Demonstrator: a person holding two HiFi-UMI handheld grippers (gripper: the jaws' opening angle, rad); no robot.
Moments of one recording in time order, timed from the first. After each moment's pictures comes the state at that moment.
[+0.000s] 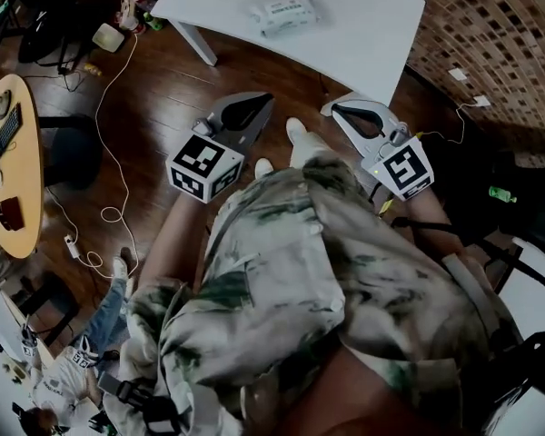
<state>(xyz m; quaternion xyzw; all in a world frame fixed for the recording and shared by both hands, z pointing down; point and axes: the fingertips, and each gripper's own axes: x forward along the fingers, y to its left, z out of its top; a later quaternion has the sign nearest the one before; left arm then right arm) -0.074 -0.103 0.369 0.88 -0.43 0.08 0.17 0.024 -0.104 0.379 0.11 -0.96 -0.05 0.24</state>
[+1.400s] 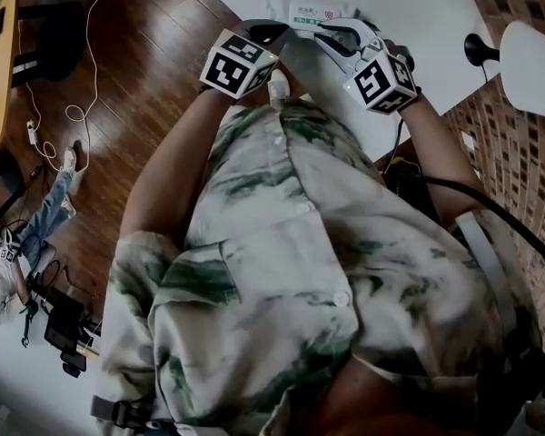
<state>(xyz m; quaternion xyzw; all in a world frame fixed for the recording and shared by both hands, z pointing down) -0.134 -0.333 0.572 0.74 -0.55 0.18 0.34 -0.095 -0.344 0.546 -0.17 -0.90 -0.20 0.35</state>
